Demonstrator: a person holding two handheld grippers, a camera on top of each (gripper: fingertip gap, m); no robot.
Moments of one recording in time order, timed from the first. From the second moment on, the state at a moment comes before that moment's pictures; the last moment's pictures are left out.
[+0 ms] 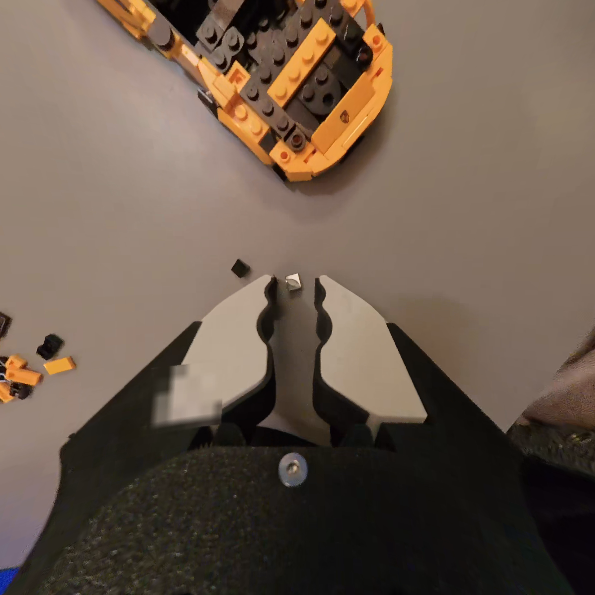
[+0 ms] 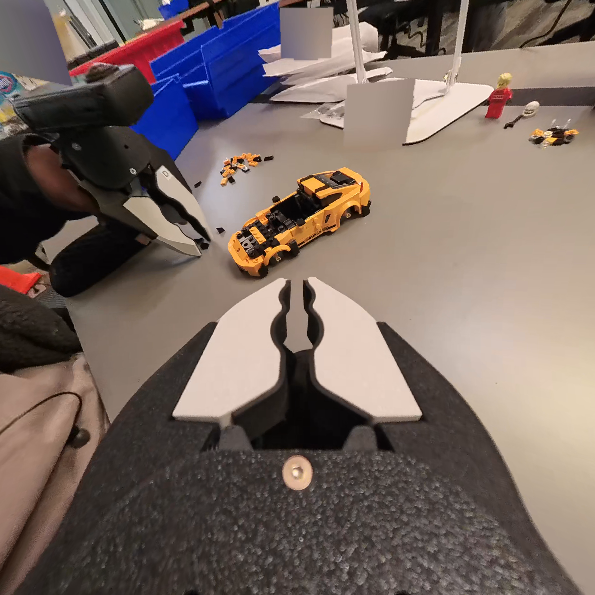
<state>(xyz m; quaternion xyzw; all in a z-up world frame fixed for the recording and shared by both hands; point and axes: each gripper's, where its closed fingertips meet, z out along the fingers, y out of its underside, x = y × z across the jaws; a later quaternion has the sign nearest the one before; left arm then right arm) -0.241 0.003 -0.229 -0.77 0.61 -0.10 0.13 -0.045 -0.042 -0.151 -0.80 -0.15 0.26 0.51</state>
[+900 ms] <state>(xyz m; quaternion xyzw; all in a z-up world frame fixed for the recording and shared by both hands) -0.227 0.002 -0.228 -0.73 0.61 -0.24 0.19 -0.054 -0.036 -0.170 -0.83 -0.14 0.32 0.44</state>
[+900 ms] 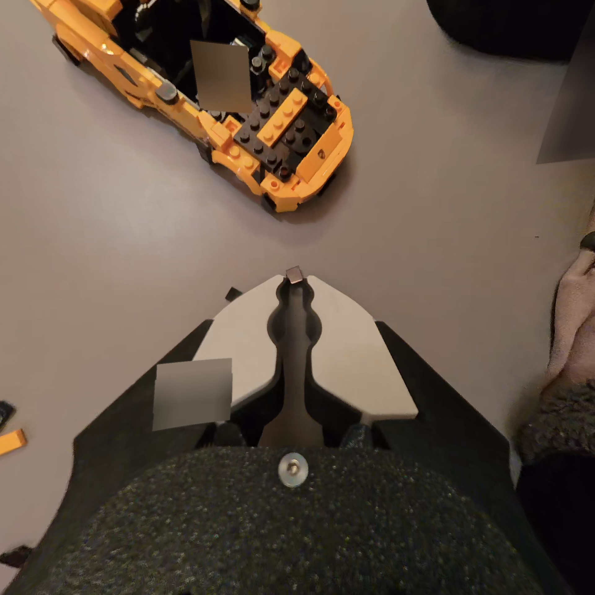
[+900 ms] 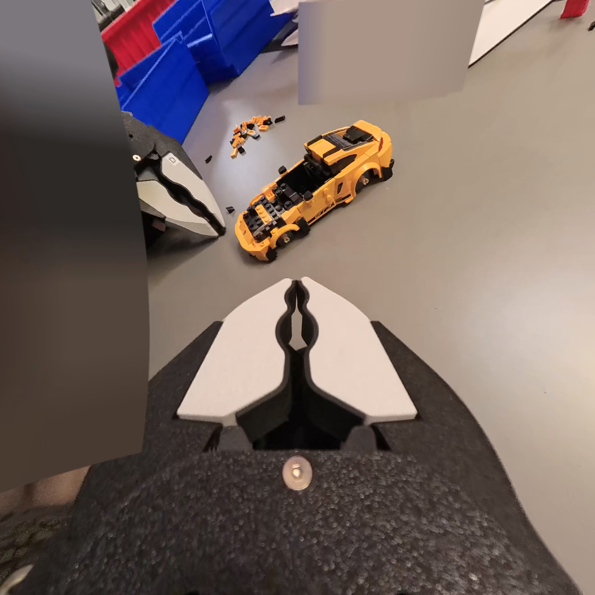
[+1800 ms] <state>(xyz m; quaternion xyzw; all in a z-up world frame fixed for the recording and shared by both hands) -0.197 0.019 -0.205 -0.66 0.63 -0.29 0.29 -0.119 0.018 -0.193 -0.89 -0.19 0.15 0.40</state>
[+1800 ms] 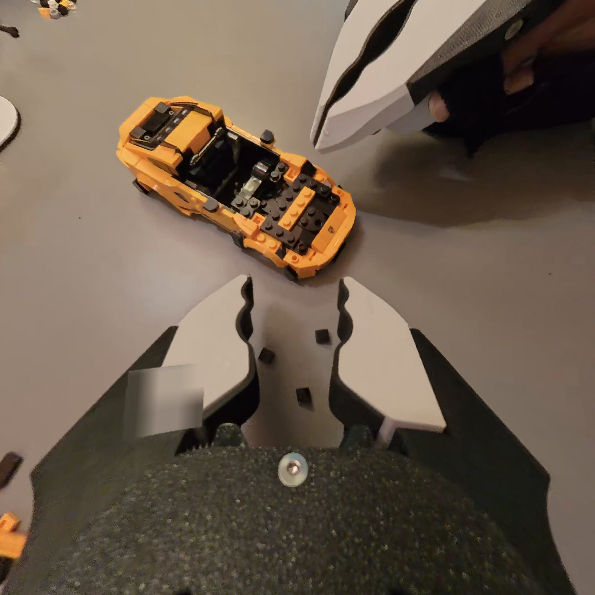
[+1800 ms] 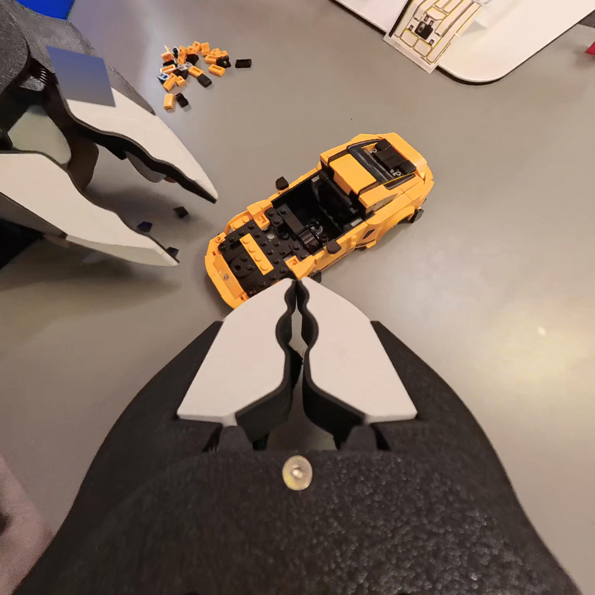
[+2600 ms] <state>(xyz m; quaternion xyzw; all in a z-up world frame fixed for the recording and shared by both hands) -0.150 0.008 -0.221 -0.50 0.79 -0.22 0.27 -0.127 0.019 -0.195 -0.89 -0.25 0.09 0.37</state>
